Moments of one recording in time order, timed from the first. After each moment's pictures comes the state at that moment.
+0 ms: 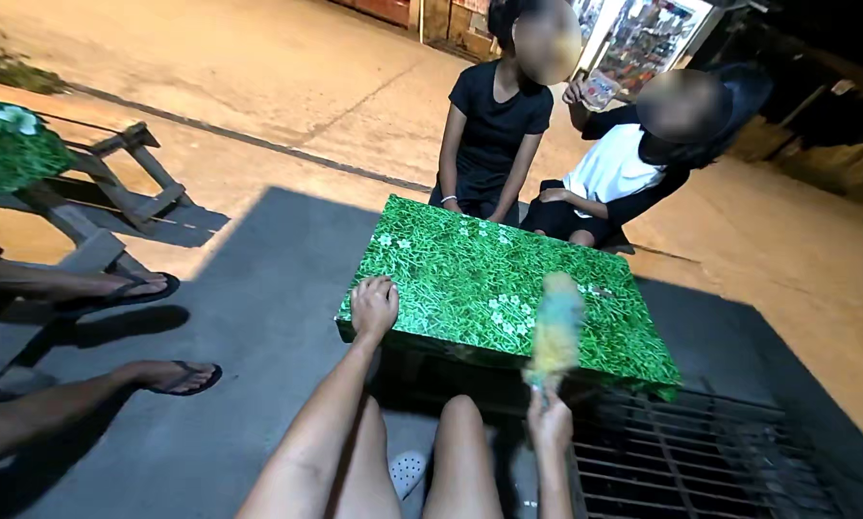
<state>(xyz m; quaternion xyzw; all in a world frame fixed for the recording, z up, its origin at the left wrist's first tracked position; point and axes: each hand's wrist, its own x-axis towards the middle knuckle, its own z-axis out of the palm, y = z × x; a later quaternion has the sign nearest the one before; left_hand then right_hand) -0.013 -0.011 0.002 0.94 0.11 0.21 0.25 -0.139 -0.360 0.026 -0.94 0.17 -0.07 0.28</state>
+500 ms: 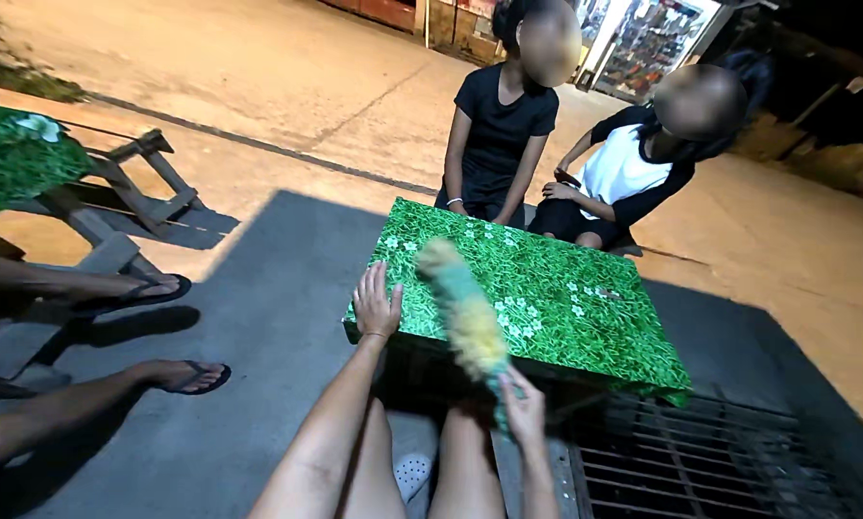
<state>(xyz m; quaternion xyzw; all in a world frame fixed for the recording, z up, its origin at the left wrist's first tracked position) -0.017 -0.010 -0.005 0.89 0.10 0.32 0.31 -0.139 -0.309 0.026 -0.79 -0.05 -0.13 0.60</state>
